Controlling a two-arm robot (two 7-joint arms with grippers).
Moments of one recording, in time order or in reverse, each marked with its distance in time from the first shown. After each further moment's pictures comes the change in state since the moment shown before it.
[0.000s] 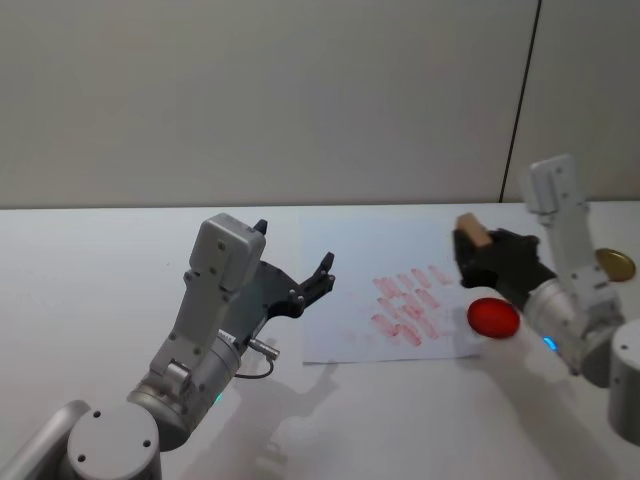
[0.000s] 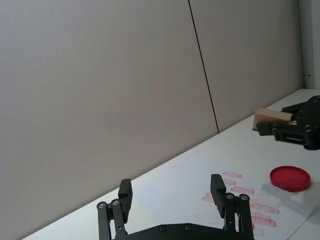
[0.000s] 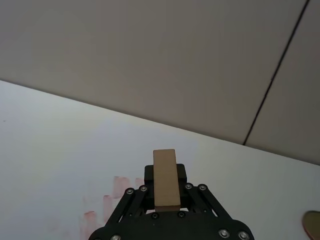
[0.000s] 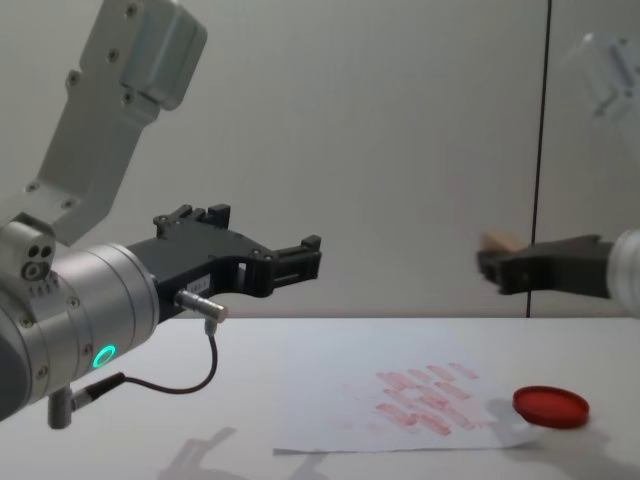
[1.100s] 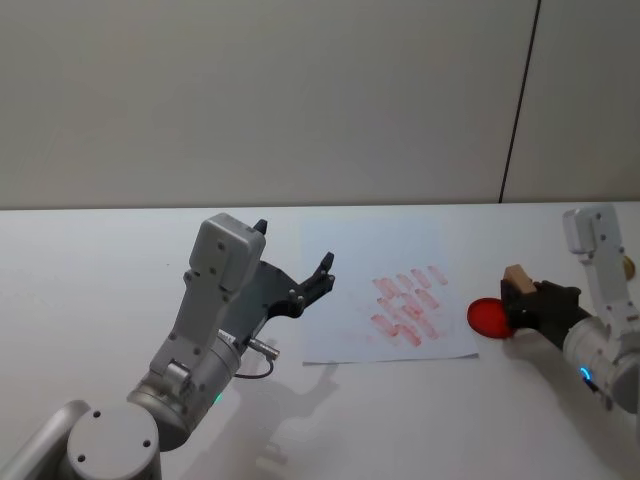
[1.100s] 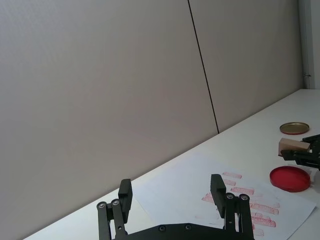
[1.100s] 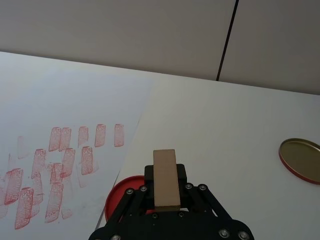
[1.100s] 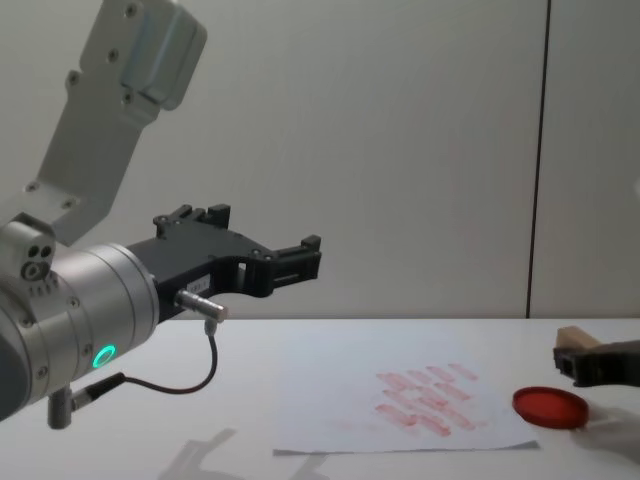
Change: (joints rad) left arm 0.000 0.000 0.000 0.000 0.000 0.000 0.000; right arm 0.038 0.031 0.060 0.242 0.072 -0.032 0.009
